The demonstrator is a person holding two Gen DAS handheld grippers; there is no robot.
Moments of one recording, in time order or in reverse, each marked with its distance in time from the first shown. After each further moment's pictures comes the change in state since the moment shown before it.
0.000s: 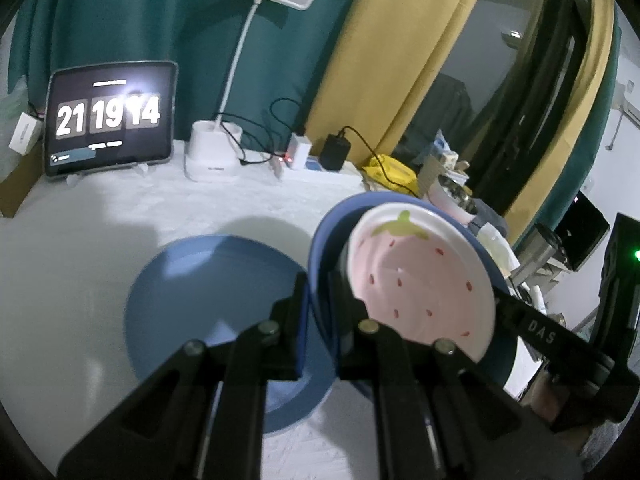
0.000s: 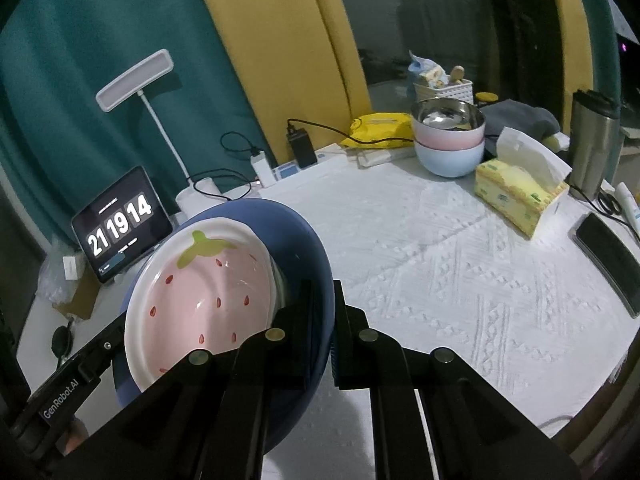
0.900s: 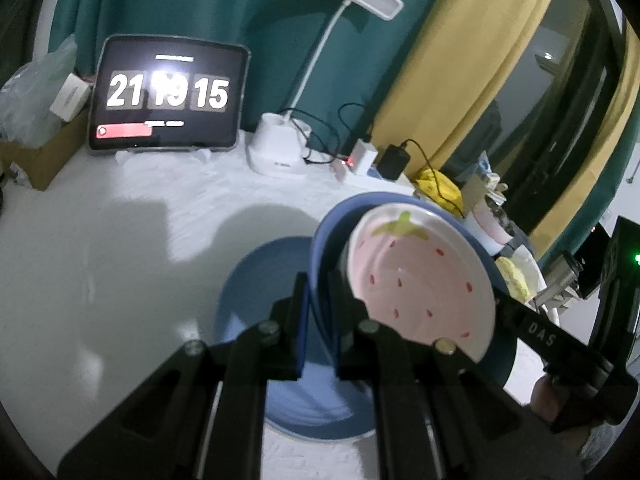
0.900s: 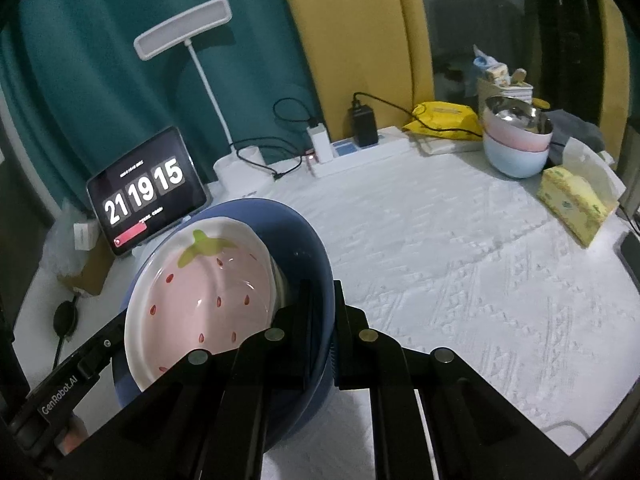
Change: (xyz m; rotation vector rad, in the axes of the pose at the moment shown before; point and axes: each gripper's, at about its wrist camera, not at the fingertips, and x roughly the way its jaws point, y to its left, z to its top) left arm -0.007 0.081 0.002 -0.109 0.003 0.065; right arm 0.043 0.074 -0.009 -0.097 0.067 0.049
